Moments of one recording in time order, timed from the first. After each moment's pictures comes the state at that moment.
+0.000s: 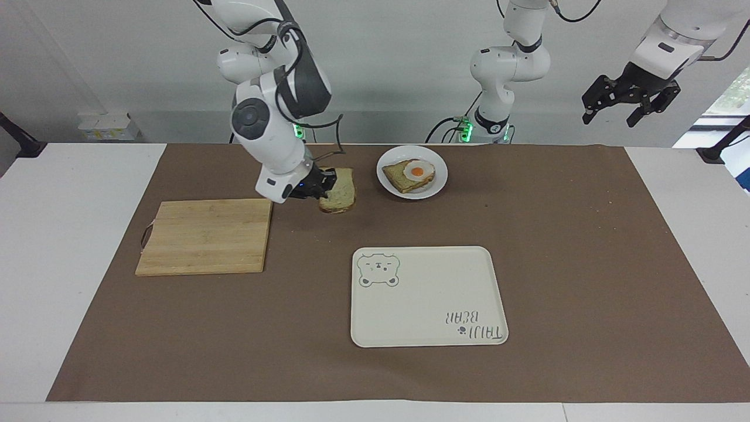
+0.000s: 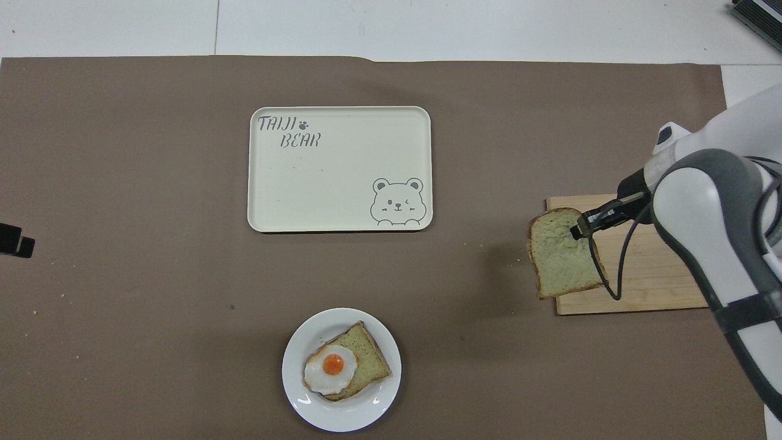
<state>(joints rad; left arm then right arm) -0.02 -0.07 0.02 -1.48 -0.02 1.32 0.11 0.39 0.15 0.00 -1.84 0.29 1.84 0.08</state>
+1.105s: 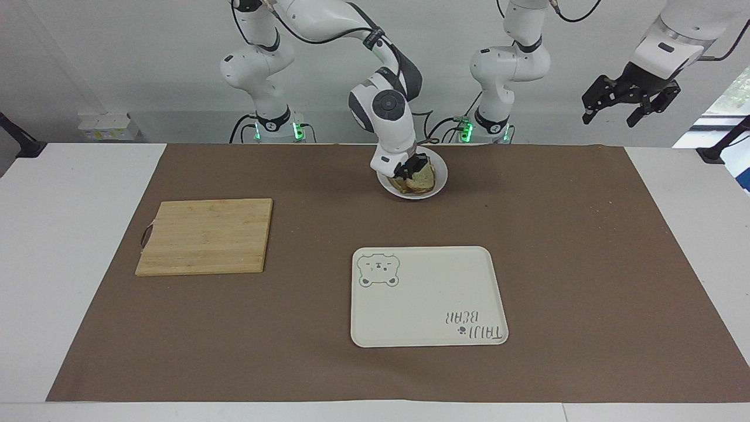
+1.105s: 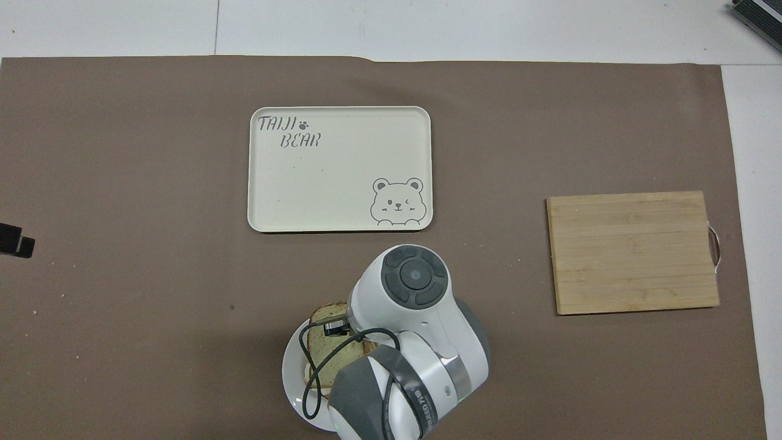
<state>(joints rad) -0.02 -0.07 0.02 -1.48 -0.02 1.32 0.11 0.77 0.23 0.00 -1.99 0.38 2.15 0.39</state>
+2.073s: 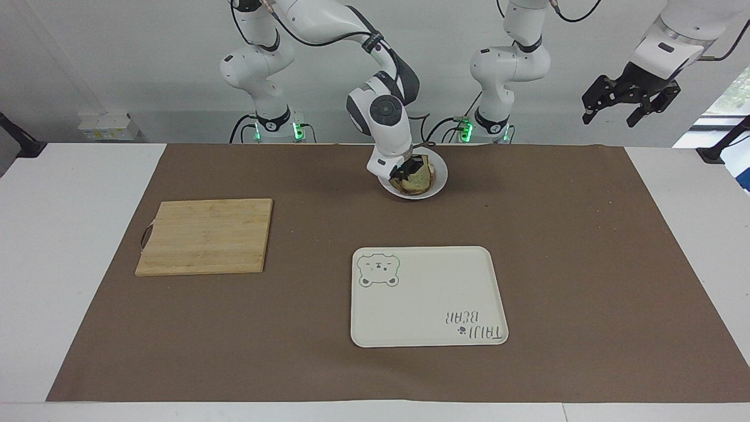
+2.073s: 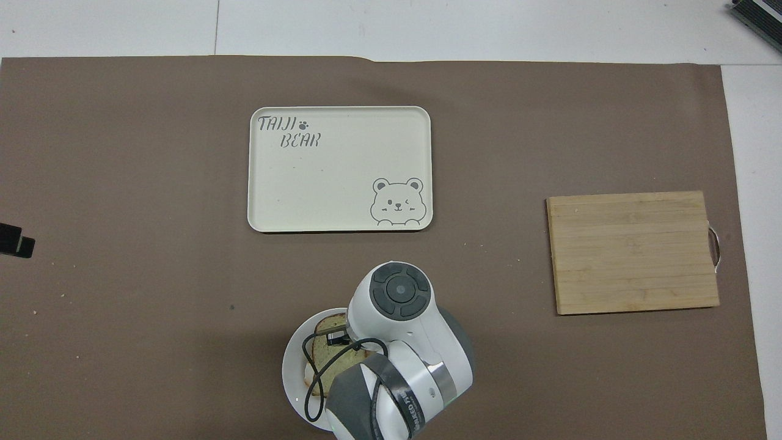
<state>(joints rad) -0.02 -0.07 0.02 -1.48 -0.02 1.32 0.11 0.77 0.23 0.00 -2.01 0.38 2.15 0.39</state>
